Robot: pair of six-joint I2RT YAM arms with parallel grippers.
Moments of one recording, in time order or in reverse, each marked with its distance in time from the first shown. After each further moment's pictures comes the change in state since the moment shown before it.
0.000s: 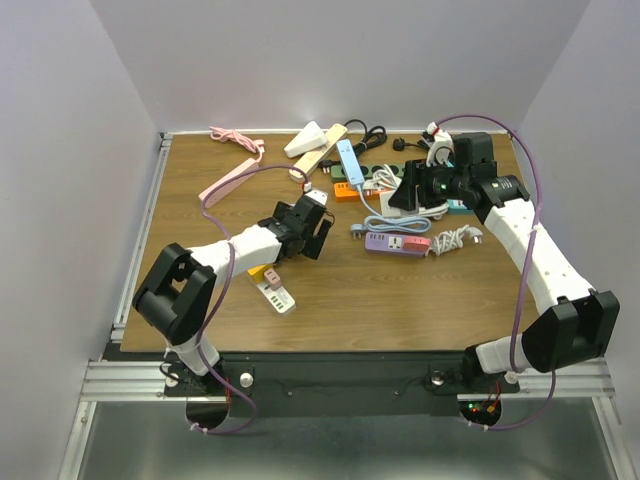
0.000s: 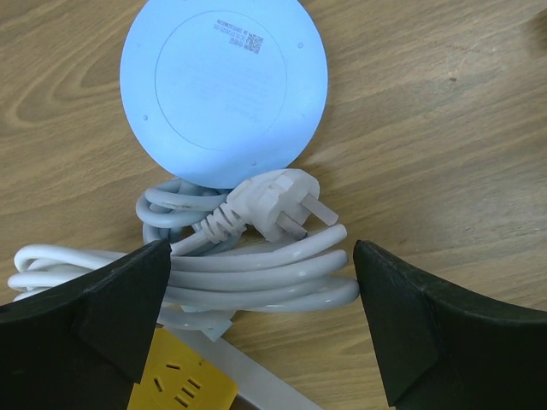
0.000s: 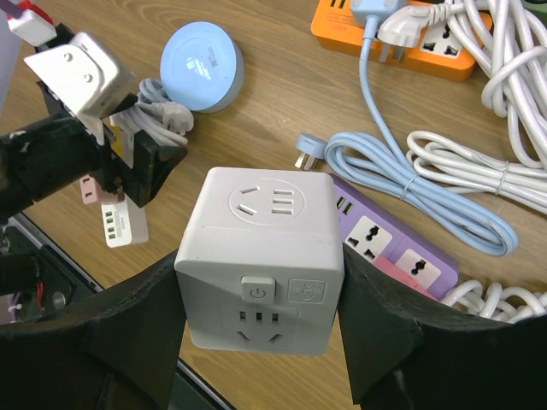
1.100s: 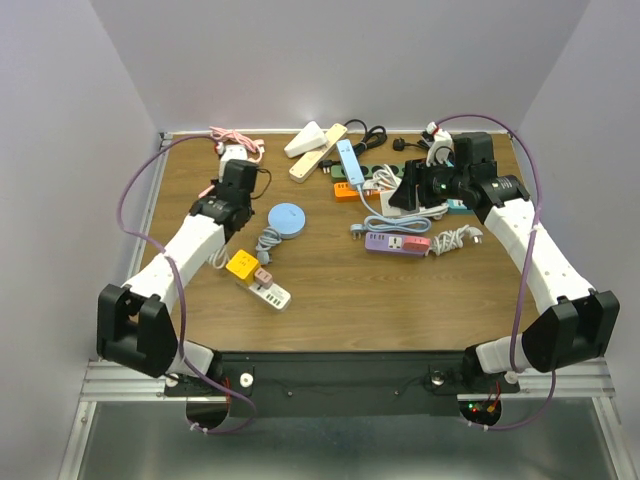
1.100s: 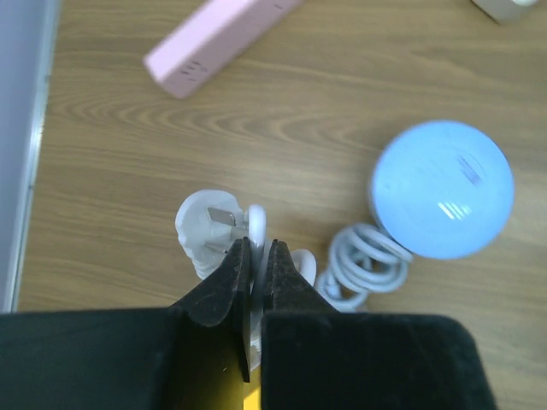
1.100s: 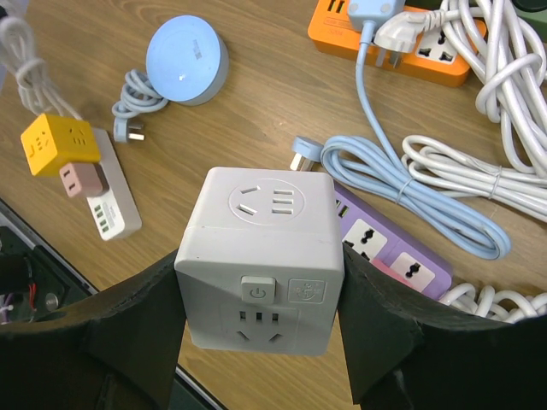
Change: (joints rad) left arm 0.274 -0.220 0.081 -0.147 -0.146 -0.085; right arm 0.000 0.000 0.000 0.006 0.004 -0.014
